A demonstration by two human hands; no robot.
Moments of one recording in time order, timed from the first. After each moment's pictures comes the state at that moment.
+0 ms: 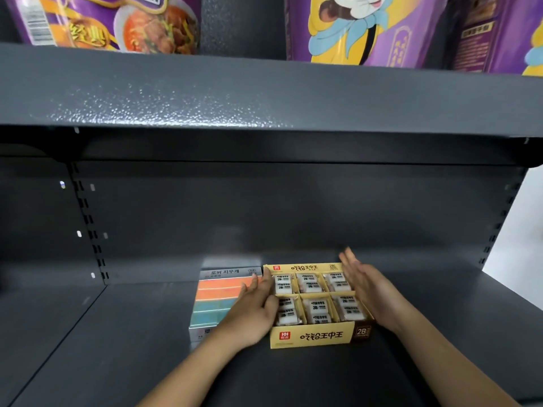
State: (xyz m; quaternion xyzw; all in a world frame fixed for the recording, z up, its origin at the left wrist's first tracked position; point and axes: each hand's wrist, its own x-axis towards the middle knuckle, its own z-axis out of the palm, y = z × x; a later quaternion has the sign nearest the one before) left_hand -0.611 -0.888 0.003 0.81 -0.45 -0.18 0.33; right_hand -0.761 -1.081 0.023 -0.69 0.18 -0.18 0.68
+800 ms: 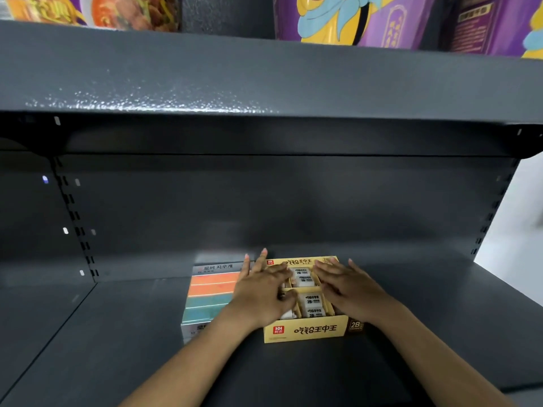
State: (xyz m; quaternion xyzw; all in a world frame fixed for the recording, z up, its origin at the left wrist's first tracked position) left_hand -0.611 -0.920 0.018 0.83 -0.54 -0.01 0.12; right_hand -0.753 -1.075 0.021 -0.98 0.19 -0.01 0.05
